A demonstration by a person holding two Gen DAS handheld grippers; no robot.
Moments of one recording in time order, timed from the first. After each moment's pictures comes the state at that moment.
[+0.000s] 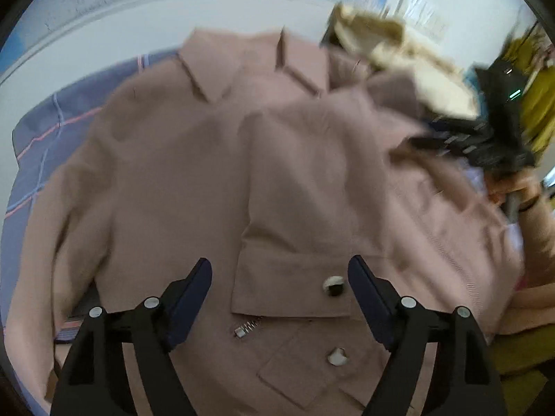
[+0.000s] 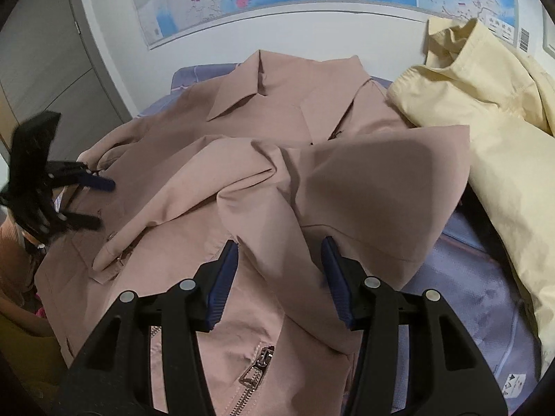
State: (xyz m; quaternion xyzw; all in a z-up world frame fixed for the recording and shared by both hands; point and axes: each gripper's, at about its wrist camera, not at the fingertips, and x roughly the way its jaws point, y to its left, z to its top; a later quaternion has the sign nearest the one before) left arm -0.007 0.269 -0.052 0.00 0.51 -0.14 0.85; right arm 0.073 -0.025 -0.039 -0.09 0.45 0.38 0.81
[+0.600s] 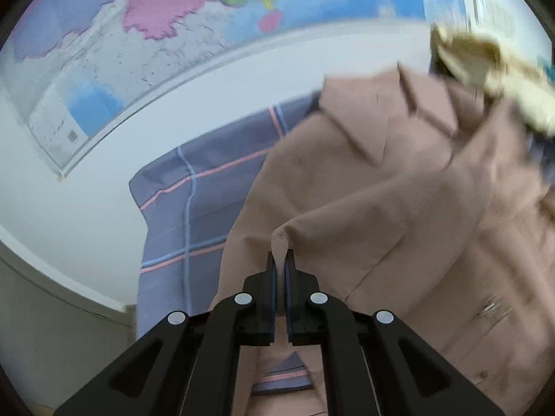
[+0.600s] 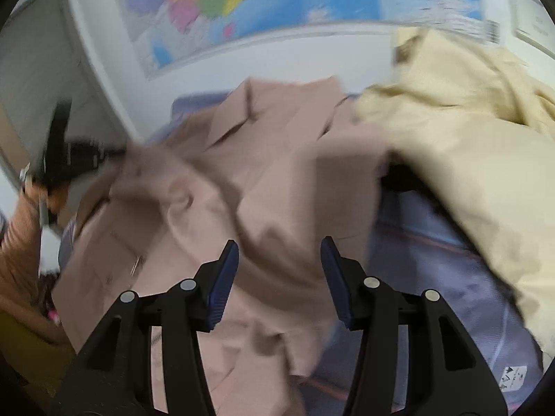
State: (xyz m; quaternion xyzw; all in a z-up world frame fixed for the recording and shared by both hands) left arm 0.026 0.337 -0.002 0.16 0.45 0.06 0.88; right arm 0.085 -0.065 -0.016 -0.02 0.42 0.36 0.83
